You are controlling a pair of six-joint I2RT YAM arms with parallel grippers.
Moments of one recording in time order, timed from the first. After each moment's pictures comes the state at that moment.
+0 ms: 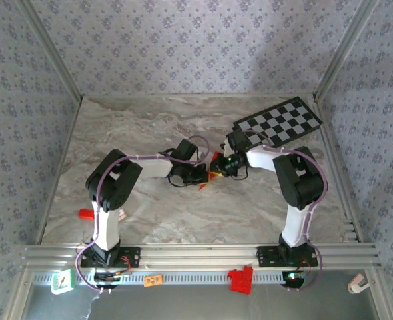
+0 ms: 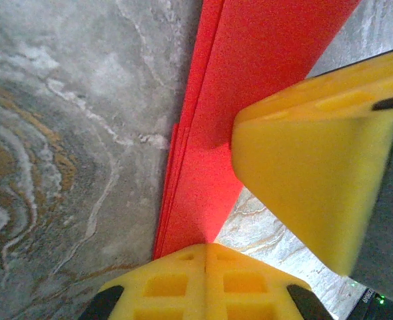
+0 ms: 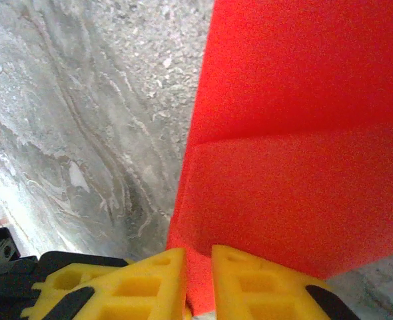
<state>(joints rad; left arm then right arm) -0.71 1.96 1.11 -0.15 0.51 -0.76 0.43 1.88 1.05 -0.27 -0.53 0.64</state>
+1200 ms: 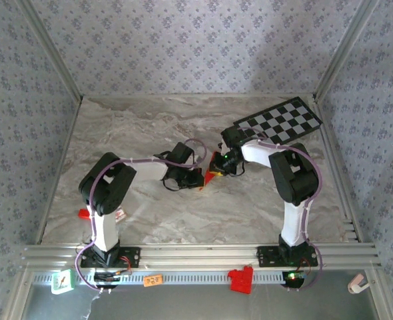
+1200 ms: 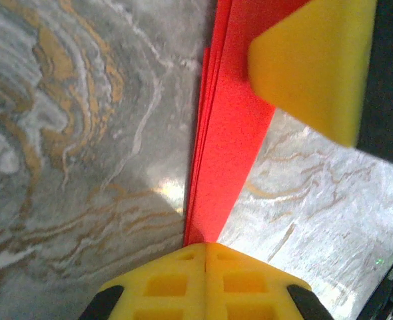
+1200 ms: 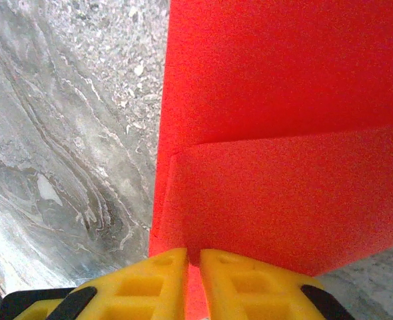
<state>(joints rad) -0.70 1.88 1.03 -0.20 0.50 -0.67 0.45 1.95 1.18 -0.46 -0.45 0.62</state>
